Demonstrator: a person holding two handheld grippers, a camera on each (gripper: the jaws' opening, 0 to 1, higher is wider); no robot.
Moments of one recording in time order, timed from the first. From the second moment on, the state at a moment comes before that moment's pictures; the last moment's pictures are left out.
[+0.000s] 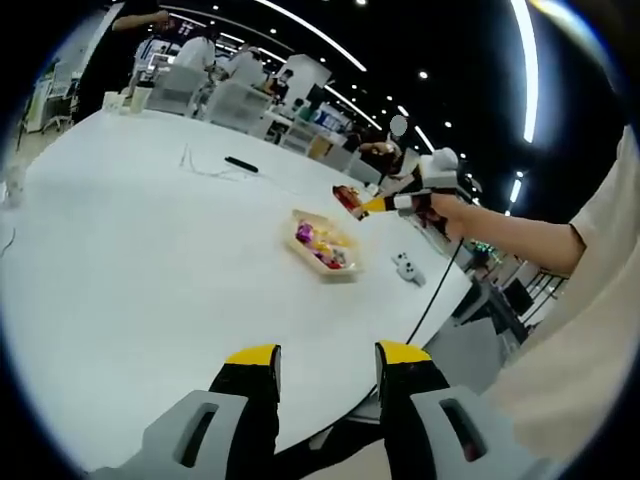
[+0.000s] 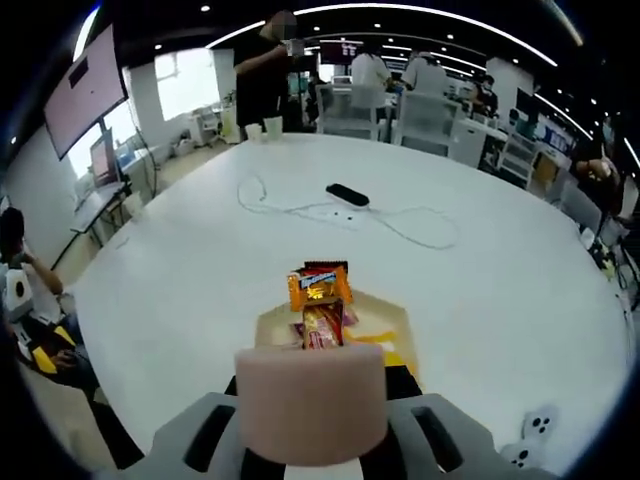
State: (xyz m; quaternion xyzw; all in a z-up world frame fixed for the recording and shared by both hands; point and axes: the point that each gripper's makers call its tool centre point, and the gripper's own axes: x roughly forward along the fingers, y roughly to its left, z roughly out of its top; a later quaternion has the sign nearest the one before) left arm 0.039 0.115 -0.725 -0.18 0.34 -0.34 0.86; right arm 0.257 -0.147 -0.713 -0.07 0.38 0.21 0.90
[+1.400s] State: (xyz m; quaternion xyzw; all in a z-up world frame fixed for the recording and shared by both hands) left arm 0.039 0.117 -0.727 -0.19 0.34 -0.34 0.86; right arm 0.267 -0.144 -0.707 -0.08 0.35 0.20 0.91
